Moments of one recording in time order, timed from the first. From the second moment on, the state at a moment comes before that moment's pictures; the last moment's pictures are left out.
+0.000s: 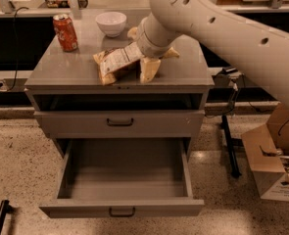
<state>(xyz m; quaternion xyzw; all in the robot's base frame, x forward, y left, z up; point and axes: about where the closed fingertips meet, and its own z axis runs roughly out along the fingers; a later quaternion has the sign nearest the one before) 0.695 0.007 0.889 -0.78 0.53 -0.13 0.32</state>
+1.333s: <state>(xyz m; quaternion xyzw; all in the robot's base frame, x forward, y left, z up) 0.705 0.002 0.909 -0.77 0.49 -0.09 0.40</state>
